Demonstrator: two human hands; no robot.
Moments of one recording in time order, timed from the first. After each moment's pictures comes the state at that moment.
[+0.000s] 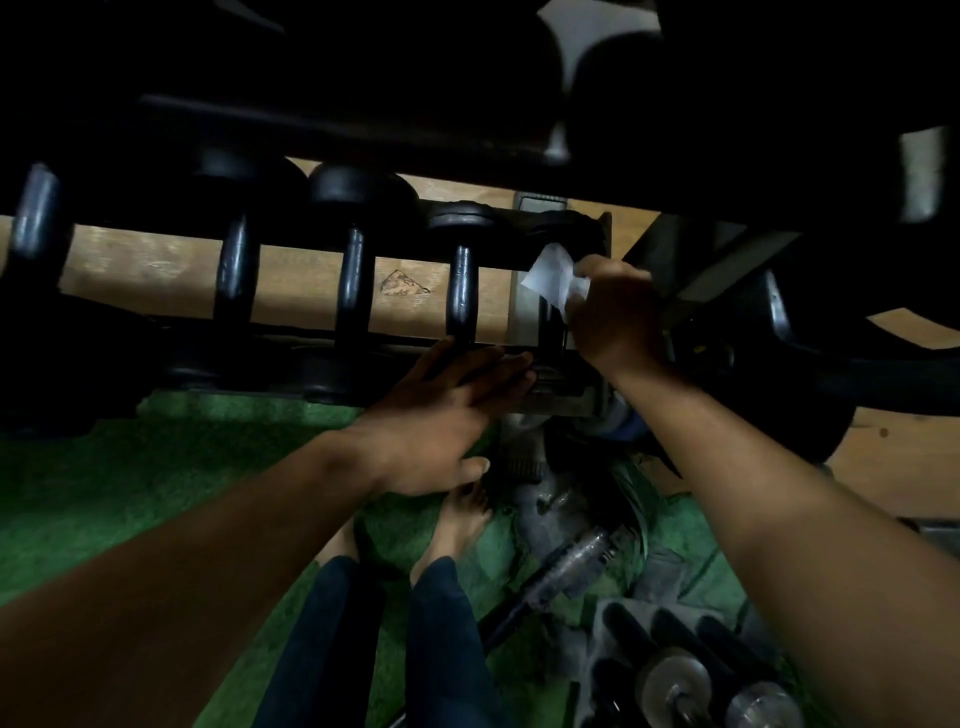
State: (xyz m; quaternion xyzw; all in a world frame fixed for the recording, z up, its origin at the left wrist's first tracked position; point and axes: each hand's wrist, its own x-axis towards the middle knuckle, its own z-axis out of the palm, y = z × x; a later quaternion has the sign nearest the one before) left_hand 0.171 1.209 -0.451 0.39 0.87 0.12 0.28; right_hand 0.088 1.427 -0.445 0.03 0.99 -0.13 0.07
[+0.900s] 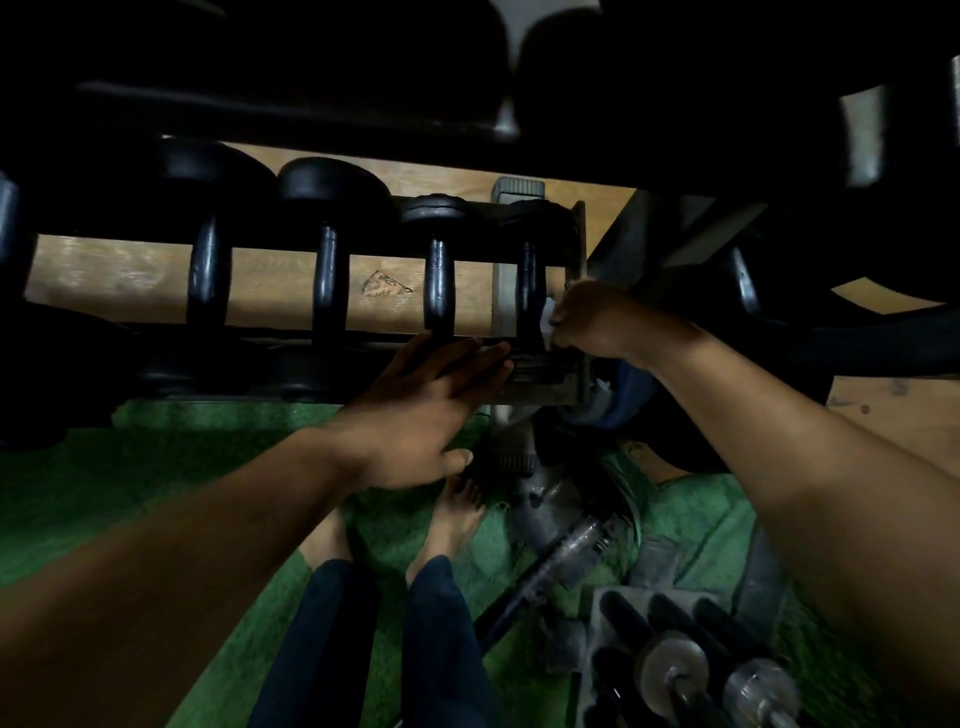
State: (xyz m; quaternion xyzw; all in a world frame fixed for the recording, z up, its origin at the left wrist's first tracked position) left_hand 0.169 1.207 -0.448 0.39 0.87 0.13 0.27; right_hand 0.083 1.440 -0.415 0.04 0.89 -0.13 0.44
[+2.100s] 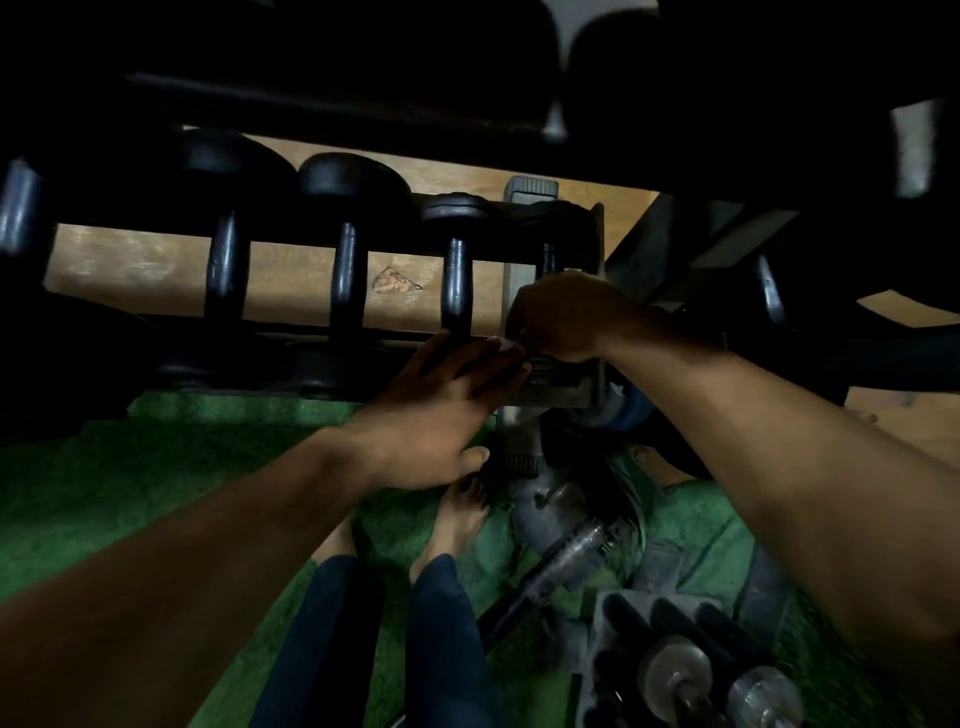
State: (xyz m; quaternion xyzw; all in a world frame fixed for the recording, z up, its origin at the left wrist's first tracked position) left_hand 0.170 1.207 -0.450 0.38 0.87 0.15 0.28; right_hand 0.072 1.396 -0.420 -0.26 0.88 0.04 0.38
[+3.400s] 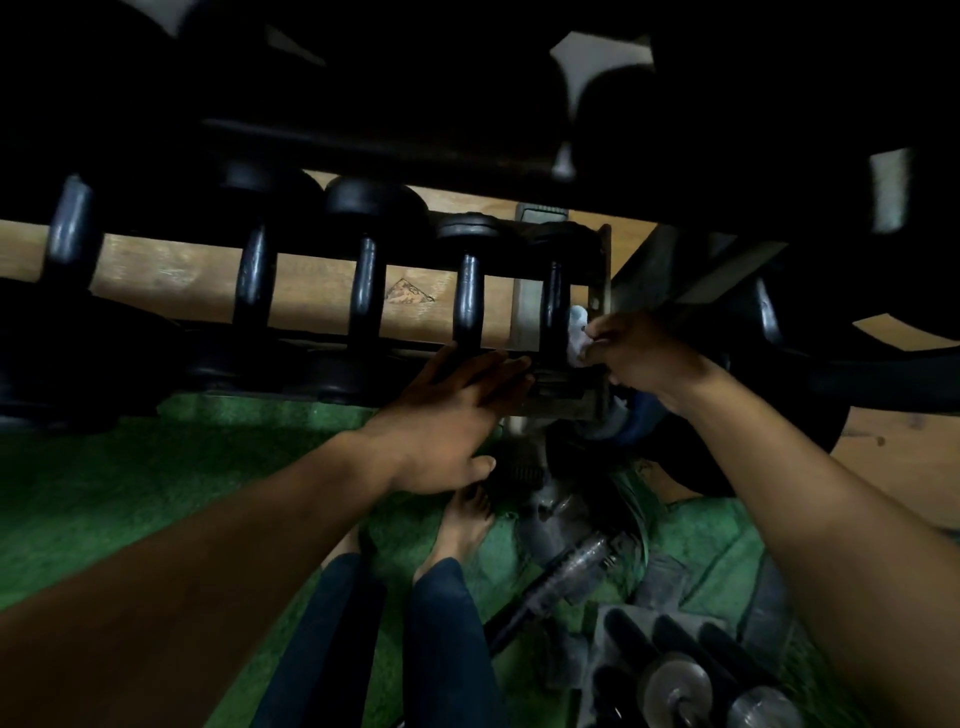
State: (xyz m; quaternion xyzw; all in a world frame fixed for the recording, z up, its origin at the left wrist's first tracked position) left_hand 0.170 1.207 -0.440 0.36 0.87 0.15 0.30; right_hand 0.103 1.454 -0.425 0.17 0.86 -0.32 0.35
